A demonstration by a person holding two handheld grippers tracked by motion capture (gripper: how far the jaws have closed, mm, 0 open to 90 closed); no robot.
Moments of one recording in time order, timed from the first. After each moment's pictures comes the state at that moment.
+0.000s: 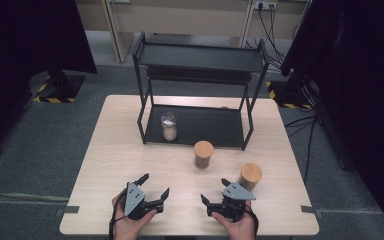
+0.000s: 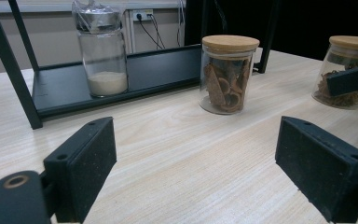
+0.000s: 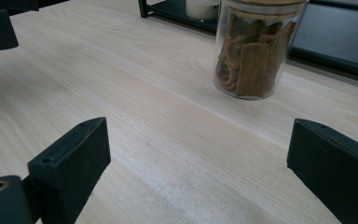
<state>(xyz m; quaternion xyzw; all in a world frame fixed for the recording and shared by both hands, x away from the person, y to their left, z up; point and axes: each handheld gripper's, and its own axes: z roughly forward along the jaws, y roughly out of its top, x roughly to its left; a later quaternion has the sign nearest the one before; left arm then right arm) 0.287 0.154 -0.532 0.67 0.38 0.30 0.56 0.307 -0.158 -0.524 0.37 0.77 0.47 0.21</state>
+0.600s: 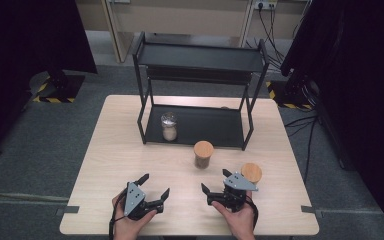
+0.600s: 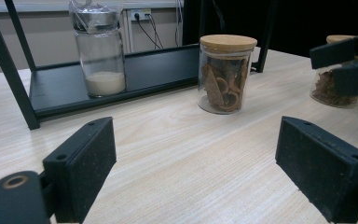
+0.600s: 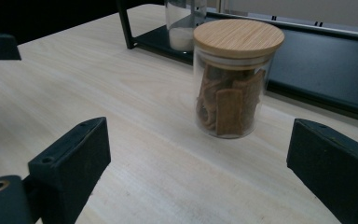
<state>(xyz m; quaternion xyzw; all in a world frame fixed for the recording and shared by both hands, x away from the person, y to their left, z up) 0.287 0.154 -0.532 0.67 0.38 0.30 0.56 0.330 -0.157 -0.505 0.38 0.75 0.50 0.22</state>
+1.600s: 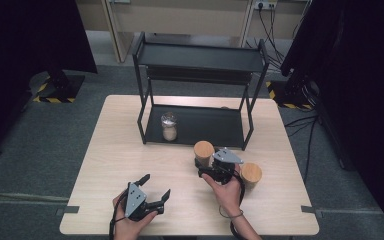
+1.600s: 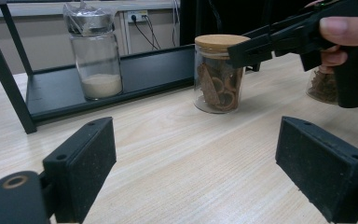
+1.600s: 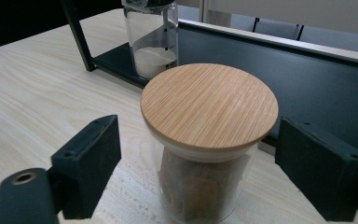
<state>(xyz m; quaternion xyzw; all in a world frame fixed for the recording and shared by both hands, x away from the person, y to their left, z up) 0.286 0.152 -0.532 0.68 0.37 0.30 0.56 0.402 -0.126 -0.499 0.40 0.74 0.48 0.25</state>
